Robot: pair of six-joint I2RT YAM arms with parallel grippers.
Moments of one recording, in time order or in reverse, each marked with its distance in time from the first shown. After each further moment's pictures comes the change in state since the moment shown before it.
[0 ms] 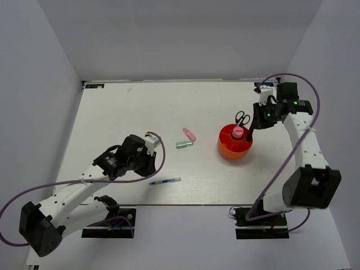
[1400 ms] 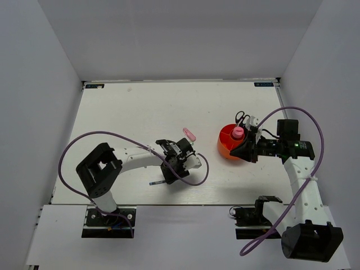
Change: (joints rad) left arm -0.278 0.769 0.338 -0.071 -0.100 0.478; right arm -0.002 -0.497 -0.449 -0.021 -0.815 -0.507
